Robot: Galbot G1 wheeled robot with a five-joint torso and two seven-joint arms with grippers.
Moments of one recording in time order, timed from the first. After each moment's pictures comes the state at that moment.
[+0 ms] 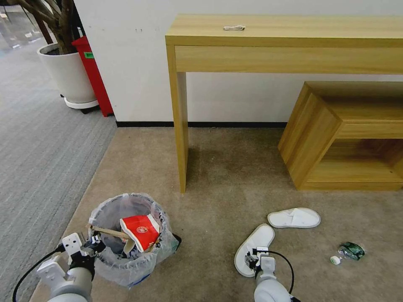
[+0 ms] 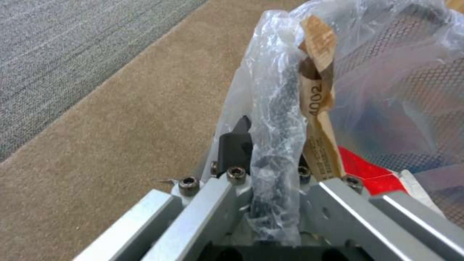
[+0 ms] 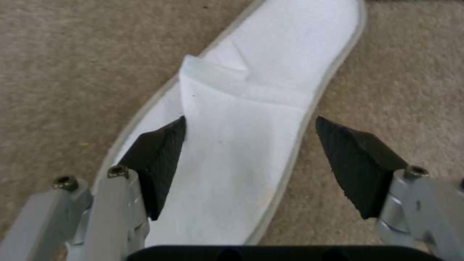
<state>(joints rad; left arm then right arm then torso) 1.77 -1.36 -0.73 -2.25 -0.68 0.35 -0.39 -1.16 0.95 -0.32 1.63 0.89 -0.15 0.85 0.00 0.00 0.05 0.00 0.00</state>
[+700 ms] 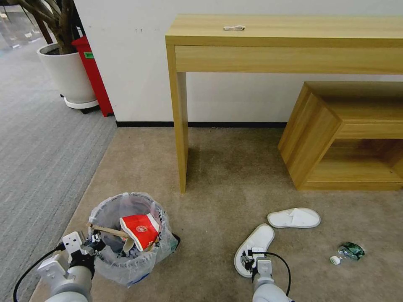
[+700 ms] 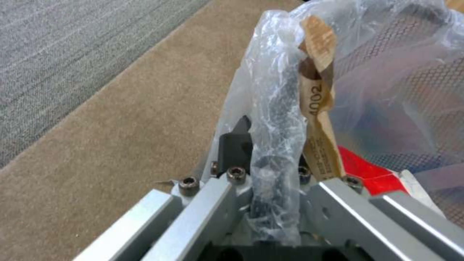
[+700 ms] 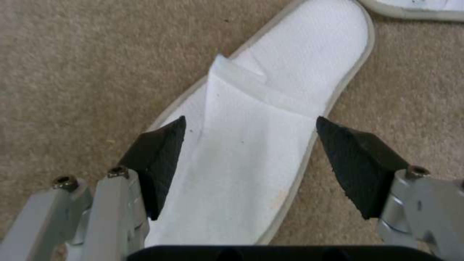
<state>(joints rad) 1.76 -1.34 -0.73 -2.24 -0.68 0.35 -0.39 -1.17 0.95 -0.33 1.66 0.83 -0.15 0.85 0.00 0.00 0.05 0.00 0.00</state>
